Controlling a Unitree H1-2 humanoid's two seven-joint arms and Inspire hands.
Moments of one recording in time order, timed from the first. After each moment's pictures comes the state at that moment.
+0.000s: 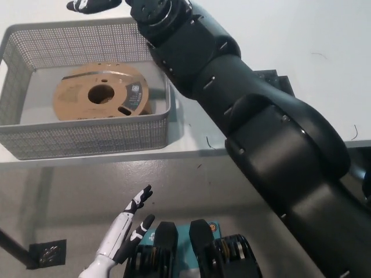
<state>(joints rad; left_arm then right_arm) -0.09 0.17 -0.17 0.32 0.29 -0.43 0.04 -1.67 0.18 0.21 1.46 -0.10 0.12 -0.01</state>
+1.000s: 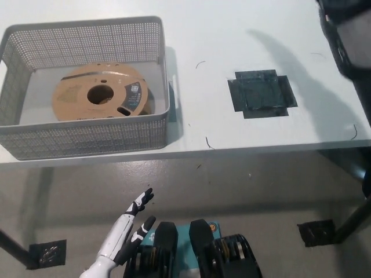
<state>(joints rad) -0.09 0.16 -0.17 0.34 0.29 -0.42 0.02 -1.27 -0.29 0.22 0.69 -0.11 0.11 0.24</state>
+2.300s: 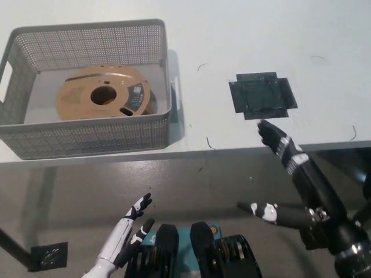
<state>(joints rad) -0.09 0.15 -0.16 0.39 0.29 -0.42 0.02 -0.09 -0.14 0.11 -0.39 0.02 0.09 0.23</state>
